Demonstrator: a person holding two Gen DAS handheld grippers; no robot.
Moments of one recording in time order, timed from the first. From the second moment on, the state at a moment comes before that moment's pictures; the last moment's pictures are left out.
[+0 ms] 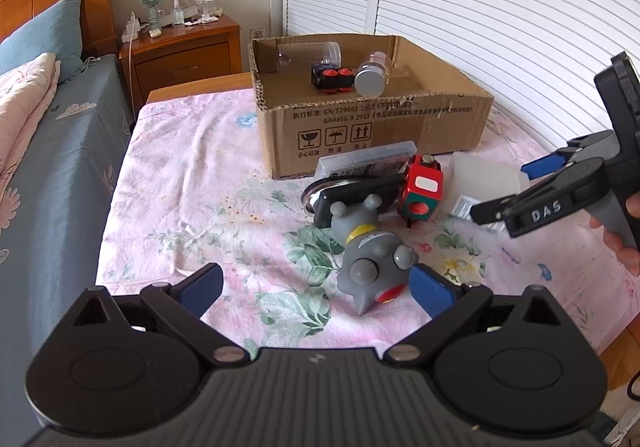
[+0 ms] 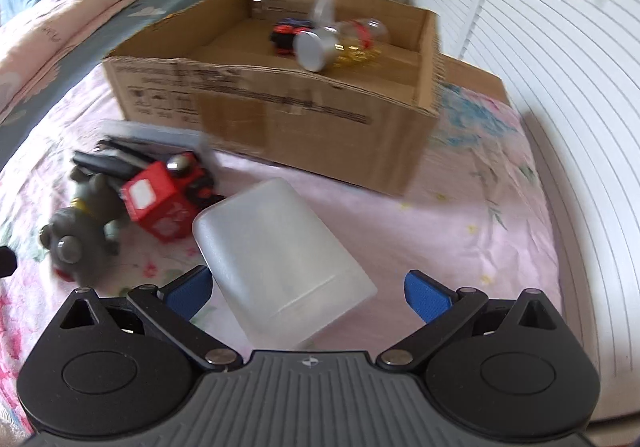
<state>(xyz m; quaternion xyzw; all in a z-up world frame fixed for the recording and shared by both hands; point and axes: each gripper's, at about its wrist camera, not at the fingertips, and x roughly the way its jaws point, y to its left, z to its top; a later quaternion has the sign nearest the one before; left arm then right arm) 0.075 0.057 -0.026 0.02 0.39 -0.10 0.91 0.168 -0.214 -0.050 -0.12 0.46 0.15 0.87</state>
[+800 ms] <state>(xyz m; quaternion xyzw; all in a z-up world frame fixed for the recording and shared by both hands) 0.116 0.022 -0.066 0.05 0.43 -0.11 0.89 0.162 -0.250 -0.073 -0.09 0.43 0.16 0.88</state>
